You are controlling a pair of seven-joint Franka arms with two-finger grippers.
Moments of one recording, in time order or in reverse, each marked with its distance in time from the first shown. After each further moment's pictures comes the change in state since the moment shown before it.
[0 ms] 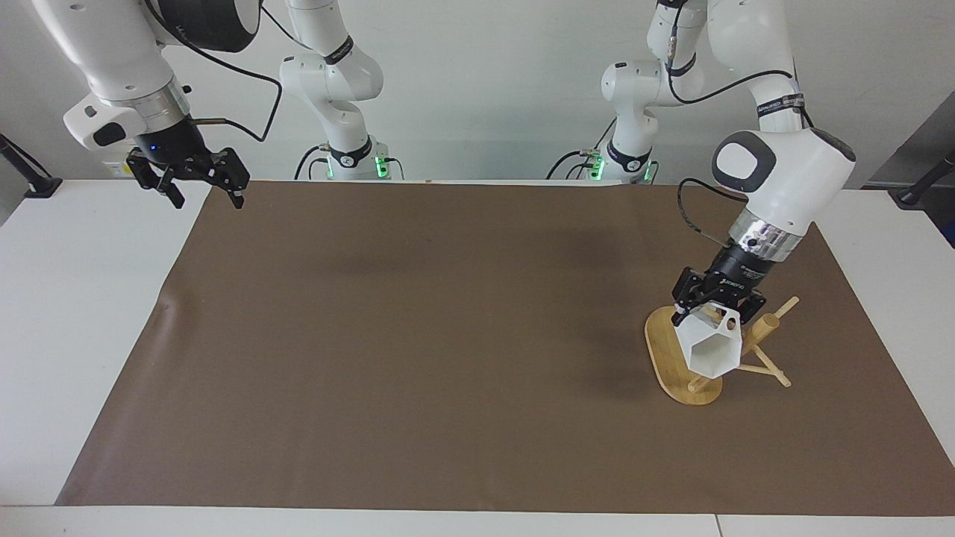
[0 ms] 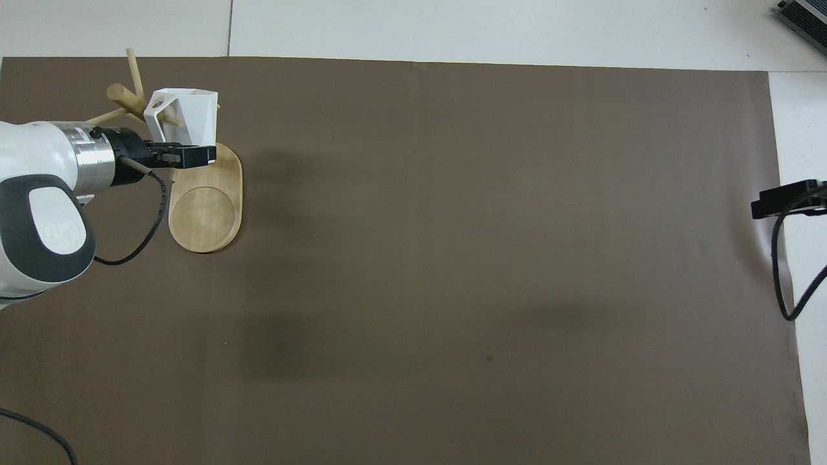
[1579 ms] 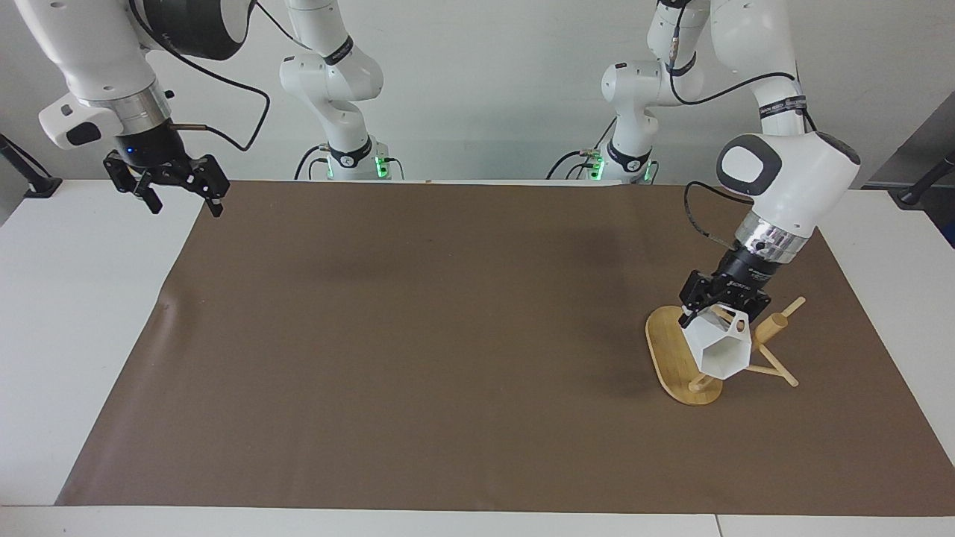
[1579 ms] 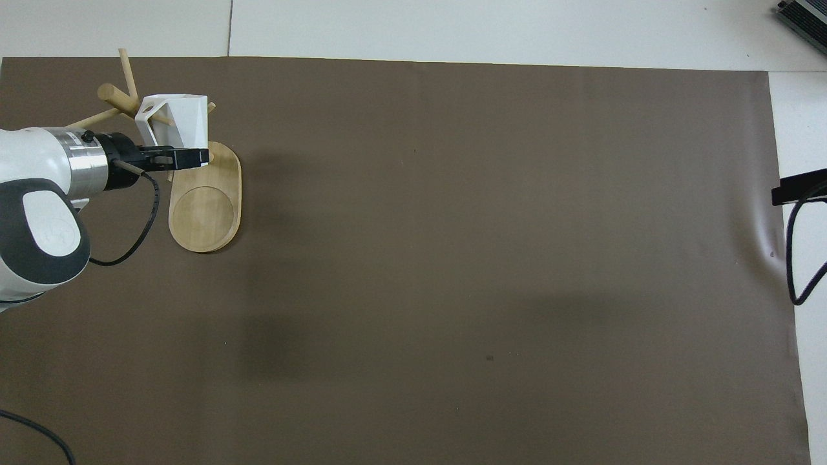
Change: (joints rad) left arm 0.022 -0.003 -0.003 -0.023 -0.008 0.011 -0.030; right arm -0.002 0.010 -0.030 0.000 -0.027 0.059 0.000
